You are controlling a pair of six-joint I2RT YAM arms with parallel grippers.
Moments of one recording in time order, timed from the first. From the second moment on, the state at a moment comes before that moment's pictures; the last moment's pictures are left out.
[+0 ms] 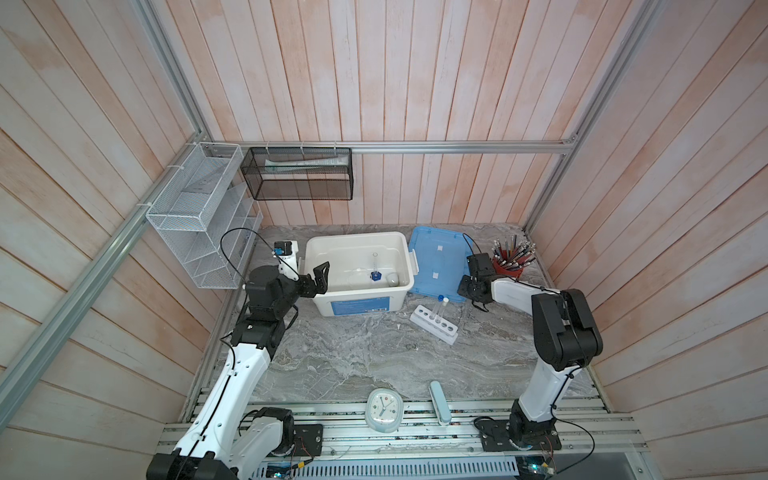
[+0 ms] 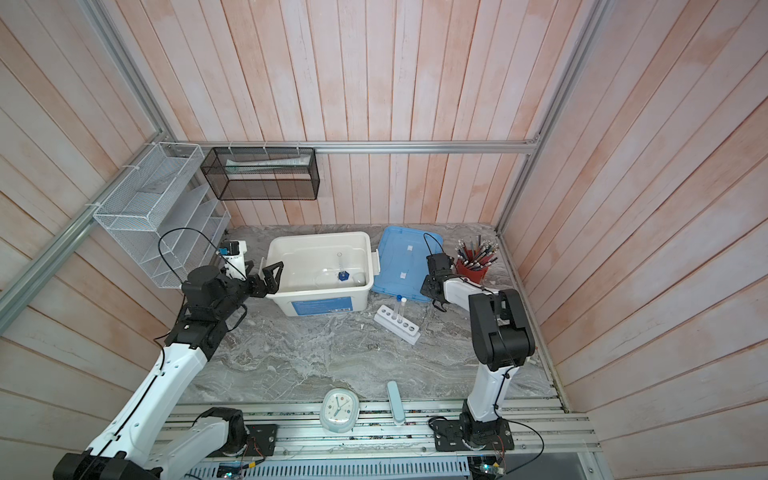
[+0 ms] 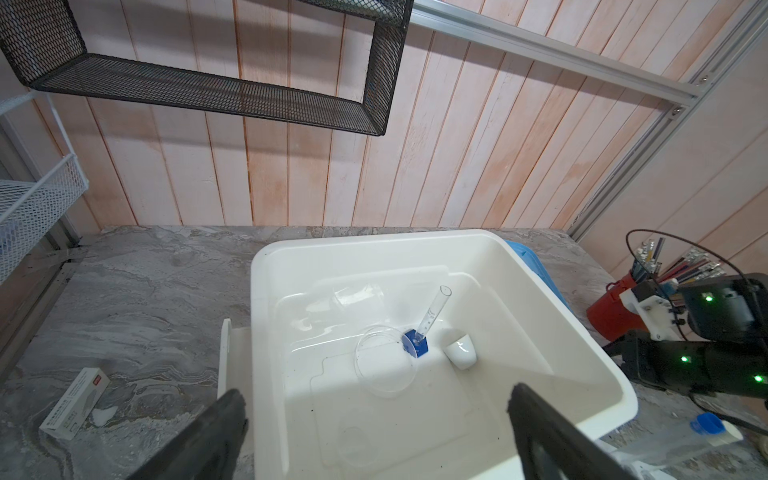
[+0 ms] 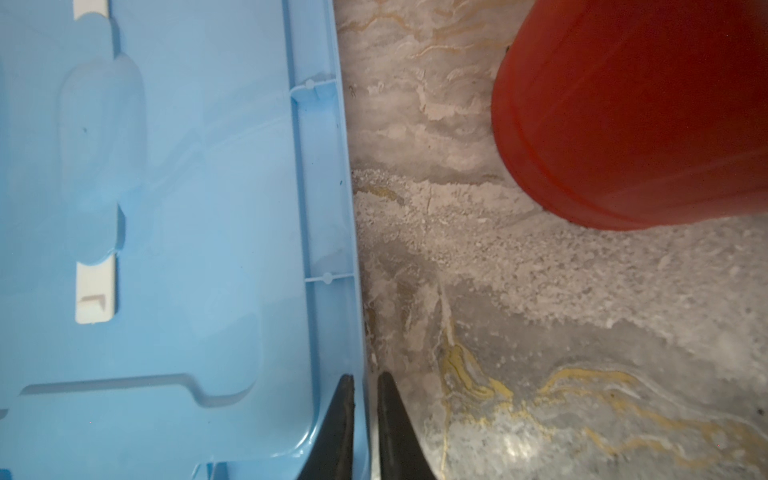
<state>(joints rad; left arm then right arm) -0.10 1.00 0.81 -0.05 0.23 -0.15 0.21 1.85 1.09 -0.25 0.17 0.55</state>
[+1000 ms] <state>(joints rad) -0.10 1.00 0.81 -0.06 0.23 -0.15 0.21 1.85 1.14 -0.32 0.19 0.48</state>
